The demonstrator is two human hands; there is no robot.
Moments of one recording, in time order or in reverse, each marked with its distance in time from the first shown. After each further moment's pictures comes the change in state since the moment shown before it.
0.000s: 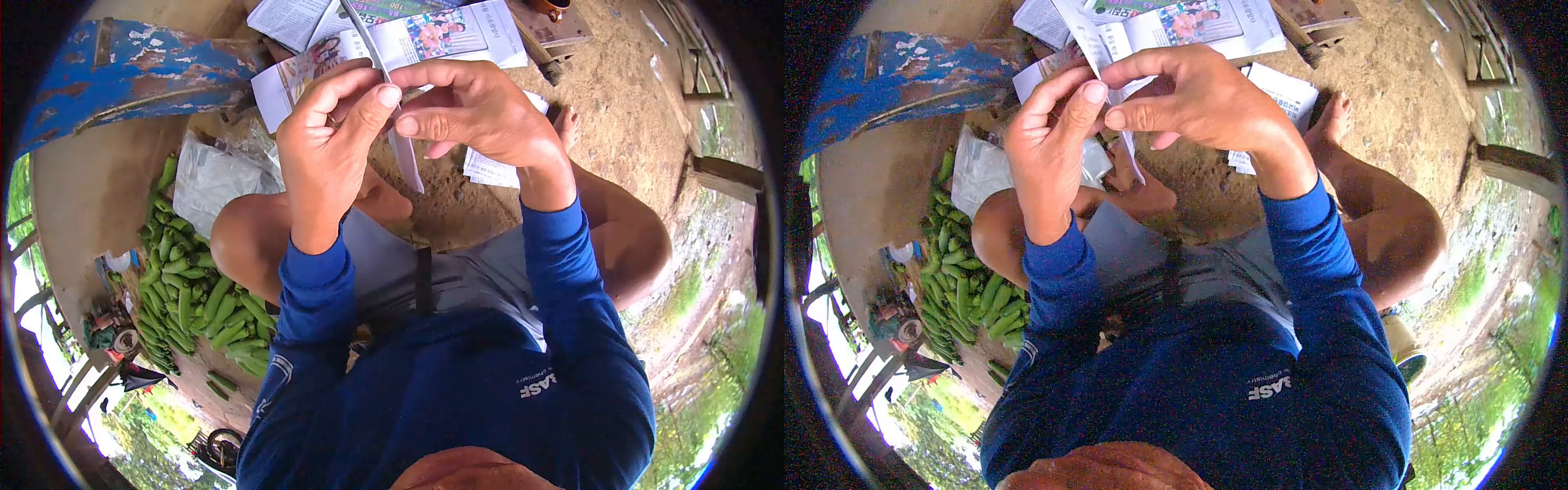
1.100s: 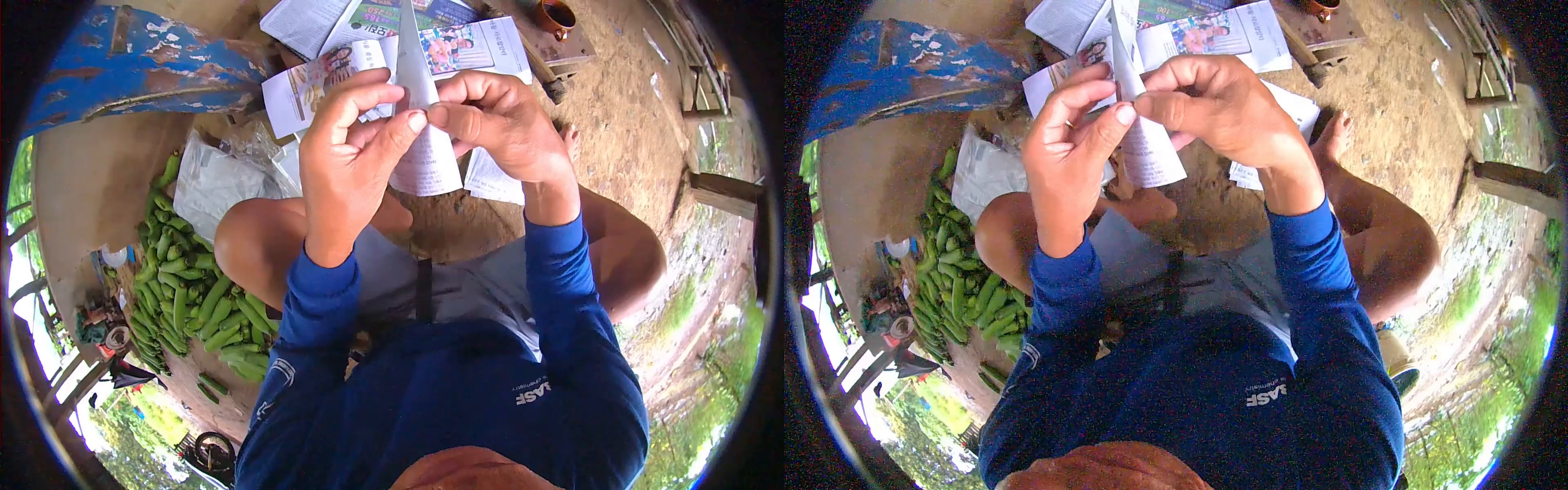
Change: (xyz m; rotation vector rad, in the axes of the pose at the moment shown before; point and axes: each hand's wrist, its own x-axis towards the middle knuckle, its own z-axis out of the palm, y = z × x) left_hand -0.003 -0.002 0.004 -0.089 -0.049 0.188; right_hand -0.004 0.004 -0.008 0.052 0.053 -0.079
